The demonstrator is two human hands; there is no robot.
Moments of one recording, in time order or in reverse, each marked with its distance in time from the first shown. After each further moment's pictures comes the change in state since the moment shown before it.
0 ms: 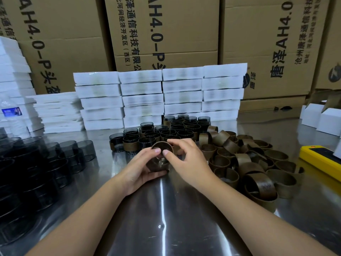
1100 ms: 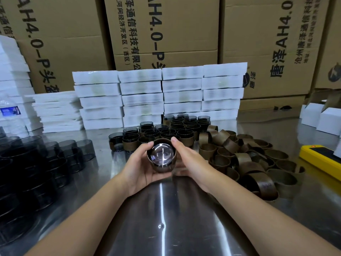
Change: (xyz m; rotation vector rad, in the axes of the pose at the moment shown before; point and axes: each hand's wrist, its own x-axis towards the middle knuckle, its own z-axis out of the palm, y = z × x) left_hand -0.009 0.009 0.012 -0.041 -0.106 -0.043; right_hand 0.007 0.004 -0.004 0.536 -0.272 0.456
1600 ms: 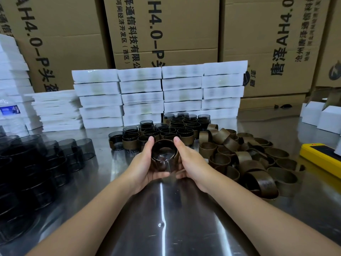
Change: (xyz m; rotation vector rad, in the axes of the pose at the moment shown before) left_hand 0.005 -0.006 0.014 0.109 0.239 0.076; right_hand 0.000 0.001 0.005 -0.042 0.090 -0.009
